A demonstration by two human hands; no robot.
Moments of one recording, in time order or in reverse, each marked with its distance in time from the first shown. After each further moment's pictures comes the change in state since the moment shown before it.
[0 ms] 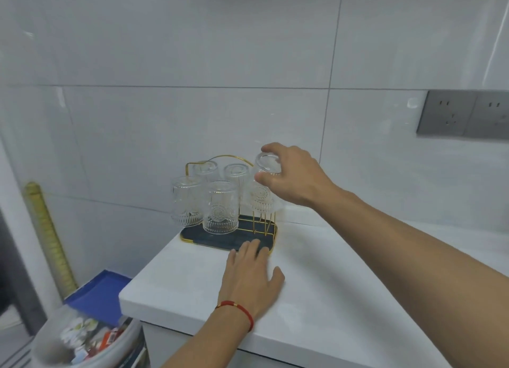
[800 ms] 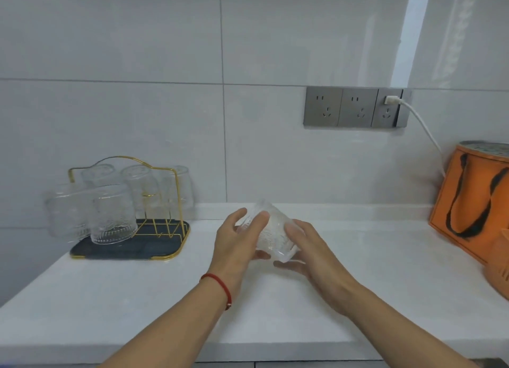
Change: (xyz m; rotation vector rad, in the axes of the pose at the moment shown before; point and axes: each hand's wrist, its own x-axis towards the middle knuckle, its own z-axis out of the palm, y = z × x) left_hand 0.023 0.173 -0.014 -1.437 -0.111 -0.297; right_hand -0.193 0.170 -0.023 0.903 0.048 0.502
